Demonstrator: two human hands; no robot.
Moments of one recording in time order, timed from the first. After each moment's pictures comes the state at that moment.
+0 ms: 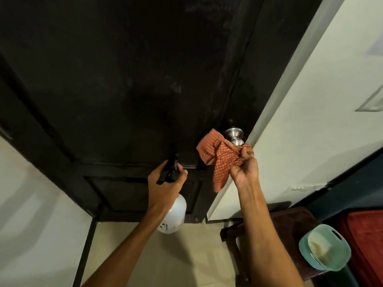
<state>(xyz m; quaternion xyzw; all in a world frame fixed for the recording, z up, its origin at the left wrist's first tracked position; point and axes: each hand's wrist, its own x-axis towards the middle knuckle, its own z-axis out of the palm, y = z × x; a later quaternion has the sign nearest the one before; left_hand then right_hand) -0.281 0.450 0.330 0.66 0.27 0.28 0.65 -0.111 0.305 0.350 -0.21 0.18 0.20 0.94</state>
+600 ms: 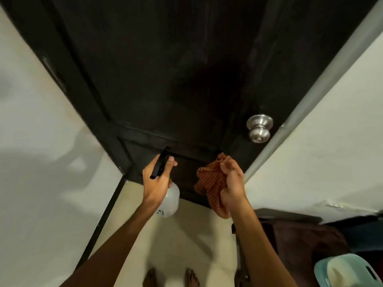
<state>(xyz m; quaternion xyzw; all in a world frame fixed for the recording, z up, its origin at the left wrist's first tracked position) -0.315 0.428 0.283 0.63 0.38 0.36 0.58 -0.155 0.303 0.272 -0.52 0.08 0.33 0.78</state>
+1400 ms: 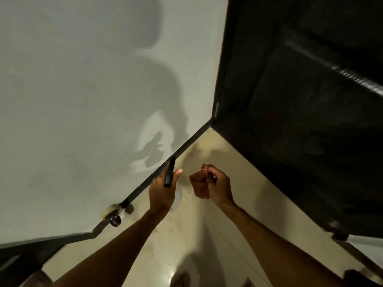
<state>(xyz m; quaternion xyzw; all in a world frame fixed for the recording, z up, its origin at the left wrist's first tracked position) -0.634 0.543 -0.176 0.60 0.67 0.29 0.32 -0.459 0.523 -0.156 -0.71 -0.34 0.49 0.37</state>
